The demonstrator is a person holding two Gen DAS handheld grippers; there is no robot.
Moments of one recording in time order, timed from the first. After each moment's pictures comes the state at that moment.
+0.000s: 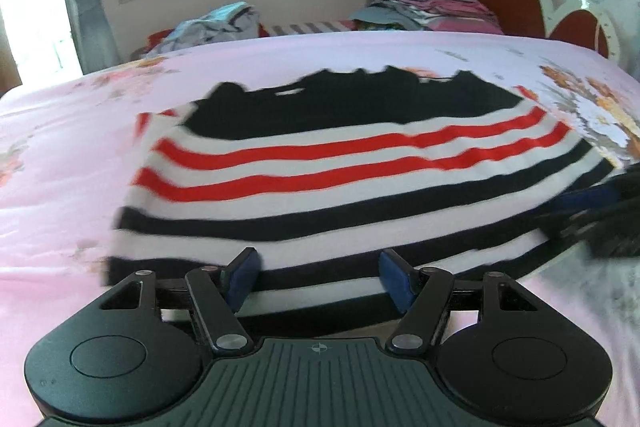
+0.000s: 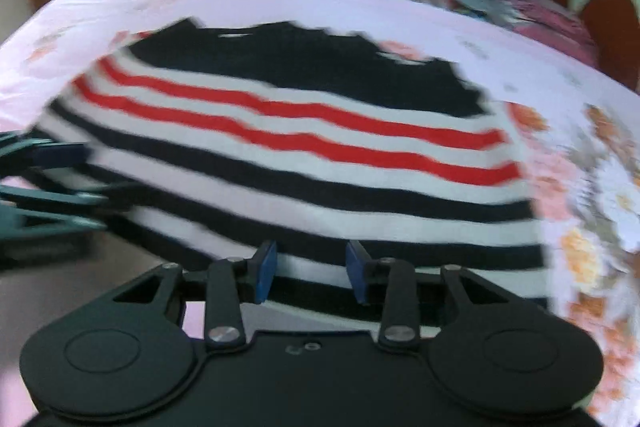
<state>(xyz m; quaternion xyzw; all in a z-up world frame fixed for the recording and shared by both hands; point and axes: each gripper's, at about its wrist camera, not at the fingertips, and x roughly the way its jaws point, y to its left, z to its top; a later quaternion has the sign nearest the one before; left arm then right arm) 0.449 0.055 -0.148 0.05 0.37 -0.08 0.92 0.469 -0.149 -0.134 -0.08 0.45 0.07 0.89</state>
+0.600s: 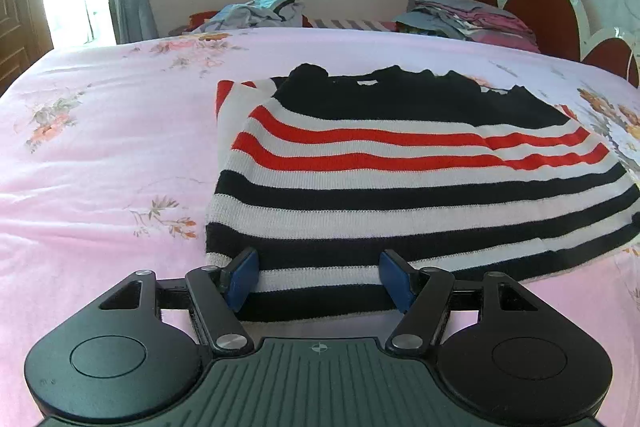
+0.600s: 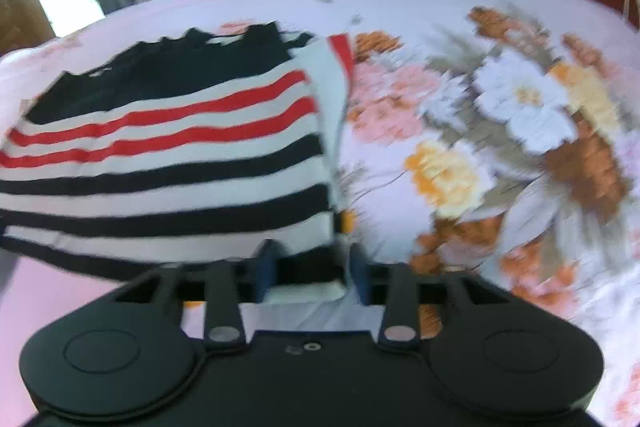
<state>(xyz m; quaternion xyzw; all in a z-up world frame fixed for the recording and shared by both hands) 0.442 0.112 -0.155 0.01 0.38 -0.04 0.92 0.453 -0.270 -0.134 0.02 0.48 0.01 0.88</state>
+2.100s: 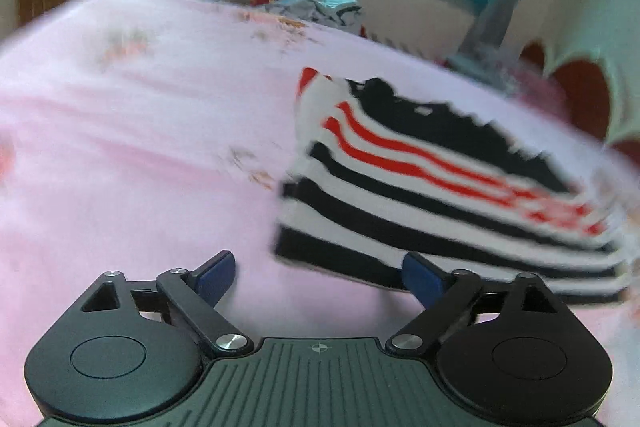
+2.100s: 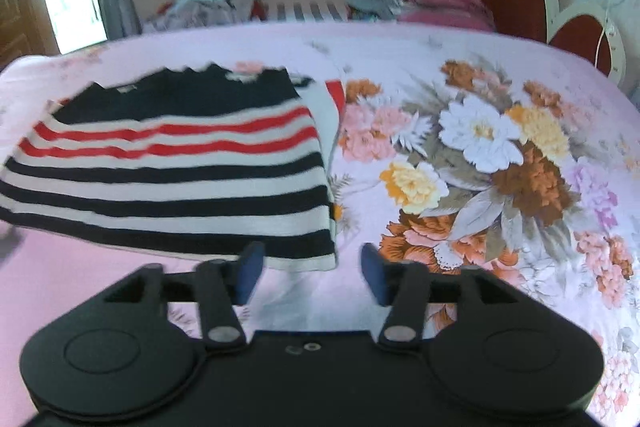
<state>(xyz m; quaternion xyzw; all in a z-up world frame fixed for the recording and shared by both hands) 0.399 0.169 -0.151 -0.17 0.38 0.01 0.91 0.383 -0.254 -0.093 -0.01 0.40 0.00 0.91</state>
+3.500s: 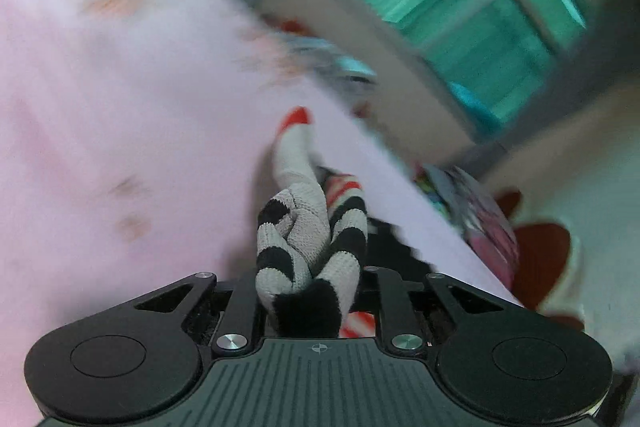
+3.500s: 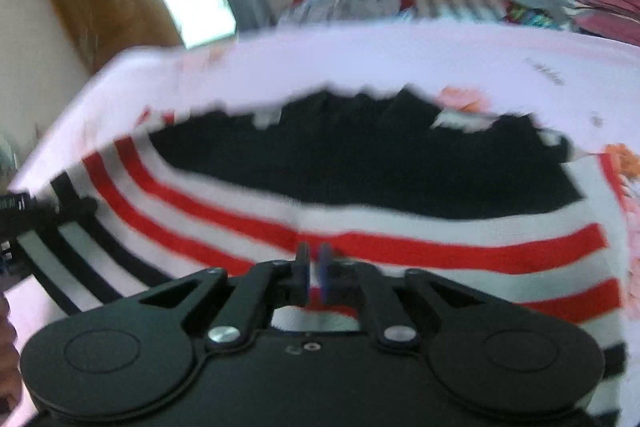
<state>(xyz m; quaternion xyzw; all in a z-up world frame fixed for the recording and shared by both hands) 0.479 0.135 -0.129 -0.35 0.27 0.02 0.89 0.541 -0.172 -0.122 0.08 0.40 0.20 0.89</state>
